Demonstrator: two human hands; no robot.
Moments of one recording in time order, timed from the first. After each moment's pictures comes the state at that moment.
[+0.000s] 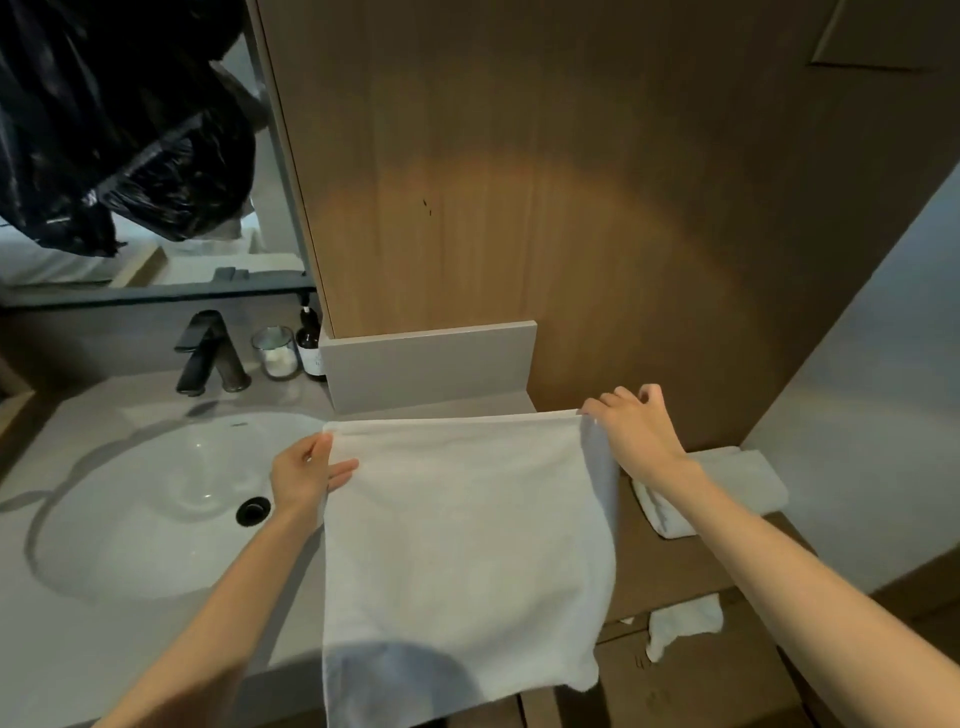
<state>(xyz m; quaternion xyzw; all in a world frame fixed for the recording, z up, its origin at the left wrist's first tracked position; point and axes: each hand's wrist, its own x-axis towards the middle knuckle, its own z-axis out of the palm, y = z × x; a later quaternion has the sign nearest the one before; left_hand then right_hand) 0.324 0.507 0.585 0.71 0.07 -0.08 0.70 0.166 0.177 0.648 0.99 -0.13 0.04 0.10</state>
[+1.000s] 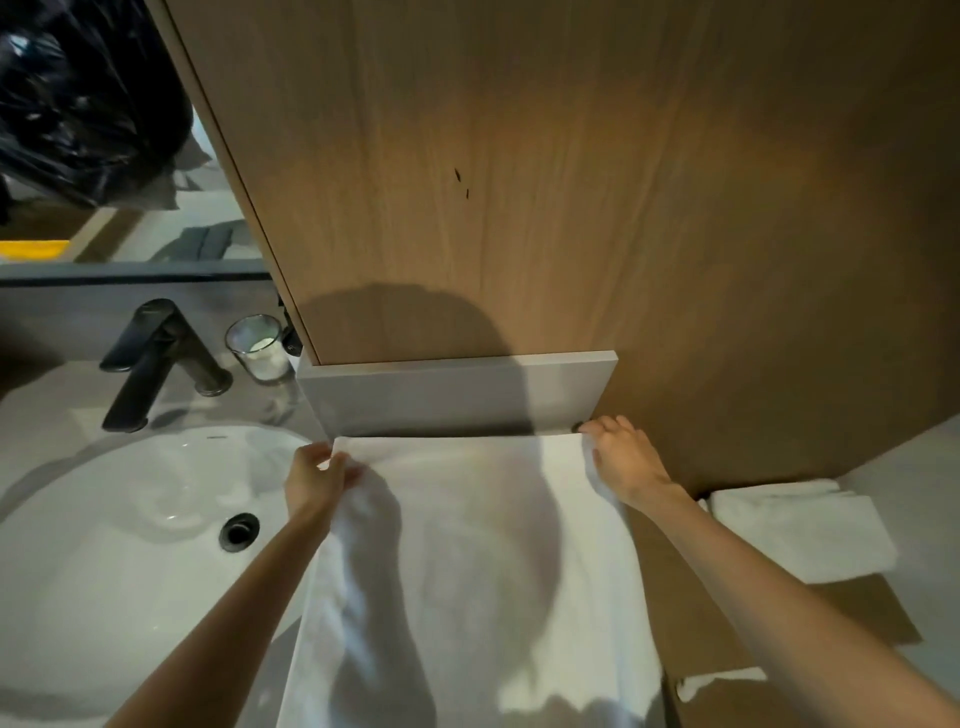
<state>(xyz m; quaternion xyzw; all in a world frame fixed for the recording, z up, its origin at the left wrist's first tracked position) 0.472 0.456 0.495 0.86 0.16 -0.08 0.47 0.365 0.107 0.520 0.99 -0.13 -0.09 -0.05</state>
